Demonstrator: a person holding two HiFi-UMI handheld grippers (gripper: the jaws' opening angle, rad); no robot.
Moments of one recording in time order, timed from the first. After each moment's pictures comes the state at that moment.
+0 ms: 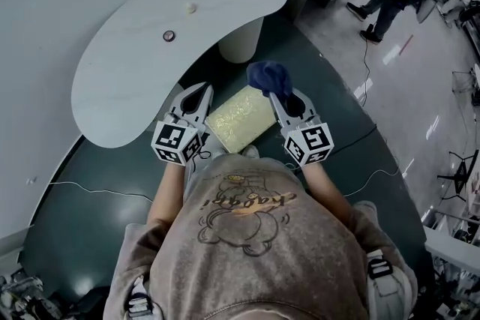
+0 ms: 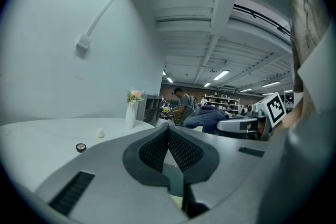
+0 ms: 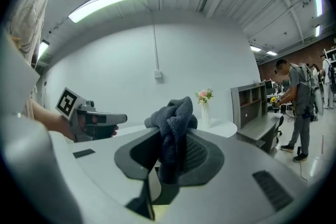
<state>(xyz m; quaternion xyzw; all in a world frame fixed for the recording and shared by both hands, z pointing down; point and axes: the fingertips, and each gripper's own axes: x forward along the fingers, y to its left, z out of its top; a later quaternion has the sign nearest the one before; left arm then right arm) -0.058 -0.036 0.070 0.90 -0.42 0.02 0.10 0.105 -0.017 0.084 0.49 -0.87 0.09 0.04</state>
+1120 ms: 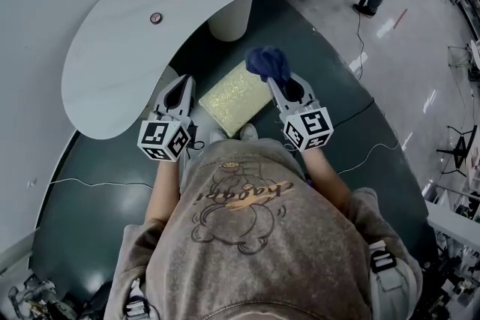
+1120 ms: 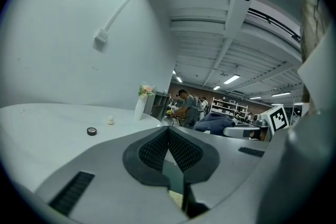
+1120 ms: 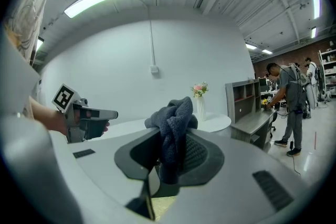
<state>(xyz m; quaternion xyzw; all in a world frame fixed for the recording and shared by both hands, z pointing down) -0.088 -0.016 0.090 0.88 -0.45 0.01 0.15 0.117 0.005 0.107 0.51 -0.85 0.10 0.06</state>
